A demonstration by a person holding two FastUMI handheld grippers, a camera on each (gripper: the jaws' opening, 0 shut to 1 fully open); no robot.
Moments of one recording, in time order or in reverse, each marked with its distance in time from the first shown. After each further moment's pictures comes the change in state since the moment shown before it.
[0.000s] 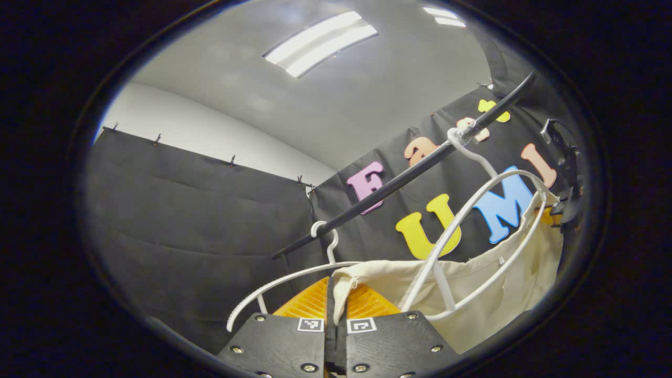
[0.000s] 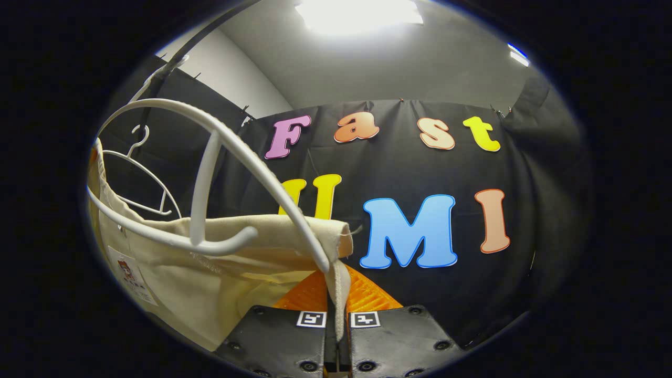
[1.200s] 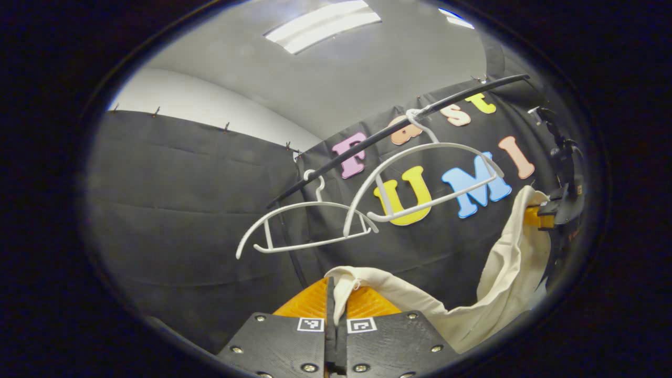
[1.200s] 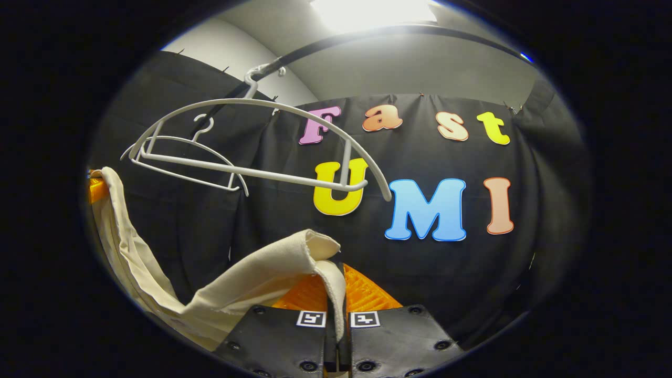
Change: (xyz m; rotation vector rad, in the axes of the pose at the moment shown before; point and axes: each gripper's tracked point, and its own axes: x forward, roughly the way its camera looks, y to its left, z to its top) left arm -0.133 -0.013 -0.054 -0.072 0.195 -0.128; right arm -0.138 0.079 -0.029 -0.013 0.085 0.153
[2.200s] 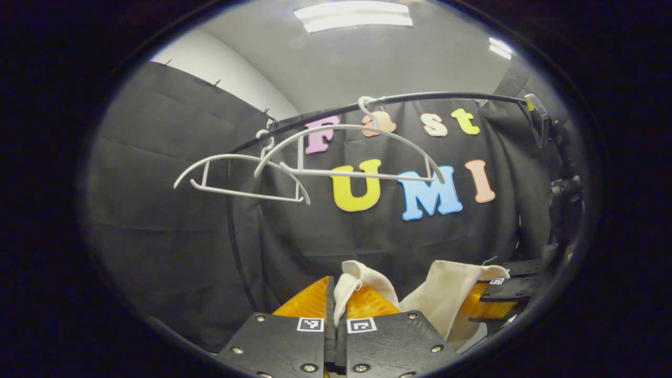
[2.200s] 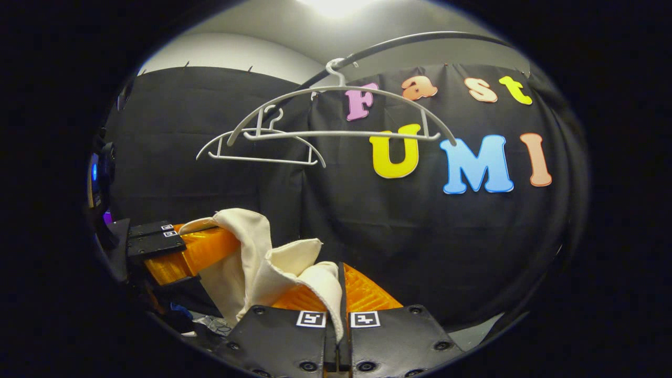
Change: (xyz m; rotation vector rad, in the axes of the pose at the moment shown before) left arm -0.046 -0.118 -0.065 -0.246 0.156 -0.205; right arm -0.103 0.118 -0.075 0.157 0.210 0.258
